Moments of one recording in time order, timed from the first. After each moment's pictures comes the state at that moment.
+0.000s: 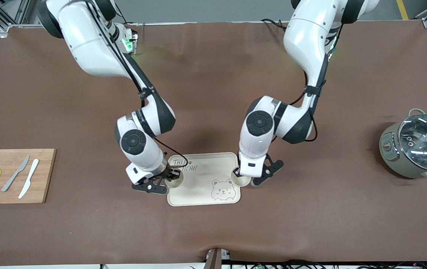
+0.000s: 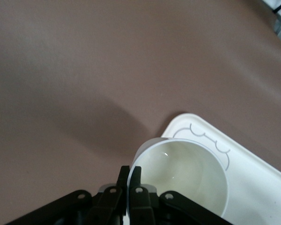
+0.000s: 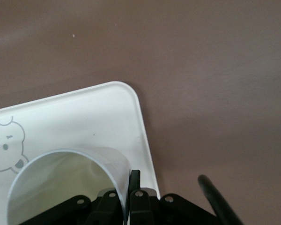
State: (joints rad) left arm -0.71 0.81 0.24 -1.26 -0.10 2.22 -1.13; right arm 0.41 0.75 0.02 -1.29 0.00 2.14 0.59
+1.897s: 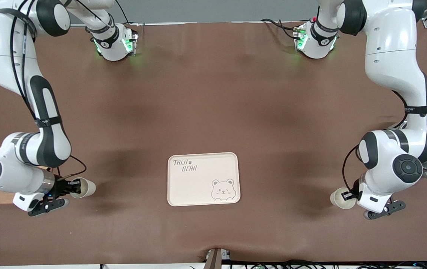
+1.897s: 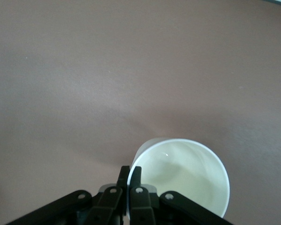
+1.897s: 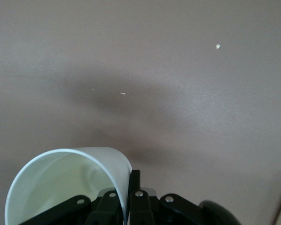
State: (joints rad) left arm -0.20 0.82 0.23 -1.32 -0.10 2.24 -0.31; right arm -0.07 0.82 0.02 -1.33 0.09 2.18 -0.42
